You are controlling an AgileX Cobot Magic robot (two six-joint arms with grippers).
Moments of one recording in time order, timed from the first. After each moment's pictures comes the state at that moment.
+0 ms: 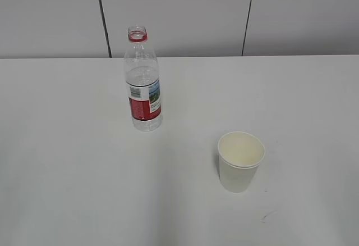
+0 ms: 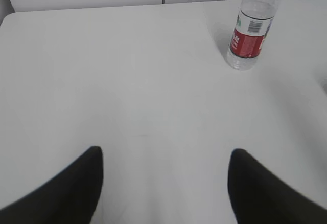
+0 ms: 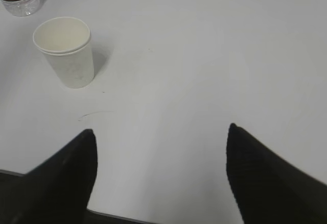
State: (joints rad) left arm -0.06 -0.01 -0.55 -0.04 1.08 0.05; right arm -0.03 -0.02 -0.43 0.12 1.07 -0.20
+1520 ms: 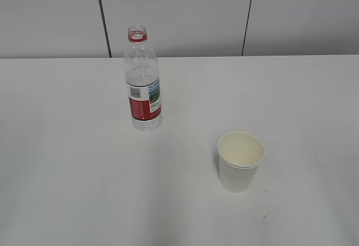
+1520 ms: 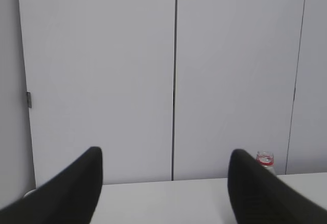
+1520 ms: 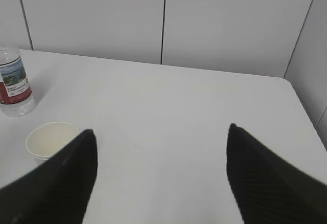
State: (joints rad) left arm -0.06 -0.01 -0.57 -0.04 0.50 0.05; right arm -0.03 -0.02 -0.44 0.12 0.76 -0.20
